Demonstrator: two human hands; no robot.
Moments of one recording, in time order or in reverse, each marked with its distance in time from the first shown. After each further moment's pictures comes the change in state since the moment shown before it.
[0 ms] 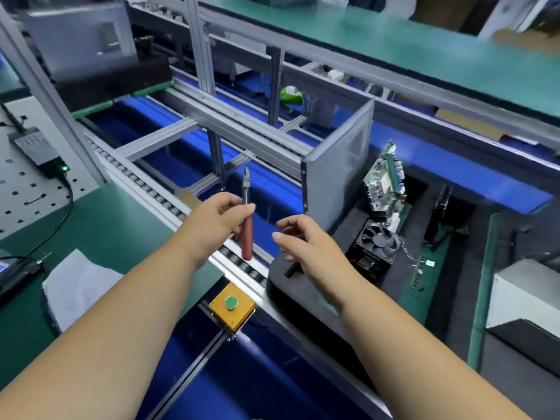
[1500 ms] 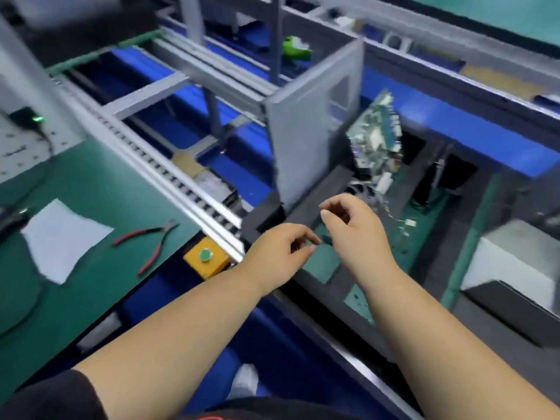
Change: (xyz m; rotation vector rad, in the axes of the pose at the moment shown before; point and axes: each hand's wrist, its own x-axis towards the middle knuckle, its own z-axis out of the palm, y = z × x) left_hand -0.068 -0.025 0.205 0.377 -0.340 0.246; right_hand -0.061 0.065 -0.131 -0.329 0.394 -0.039
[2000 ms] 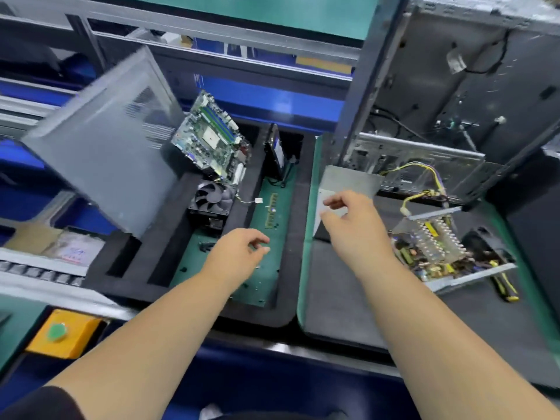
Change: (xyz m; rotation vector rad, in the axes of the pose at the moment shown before) left_hand 0.050 0.070 0.144 0.162 -0.180 0.018; right_hand -0.075 0.110 -0.177 -0.130 0.415 0.265
